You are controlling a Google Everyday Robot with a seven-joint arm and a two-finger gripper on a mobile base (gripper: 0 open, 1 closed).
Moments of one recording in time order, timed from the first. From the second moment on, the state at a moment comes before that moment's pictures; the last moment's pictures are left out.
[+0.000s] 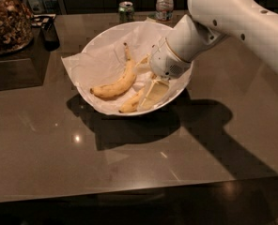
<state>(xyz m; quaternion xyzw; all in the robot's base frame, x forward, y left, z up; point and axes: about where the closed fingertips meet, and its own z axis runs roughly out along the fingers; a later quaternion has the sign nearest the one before) 0.548 -0.016 0.863 -0.72 0.62 0.18 0.25</state>
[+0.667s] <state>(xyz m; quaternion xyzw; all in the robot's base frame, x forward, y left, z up) 0.567 -0.024 0.882 -0.73 0.62 0.14 0.25</state>
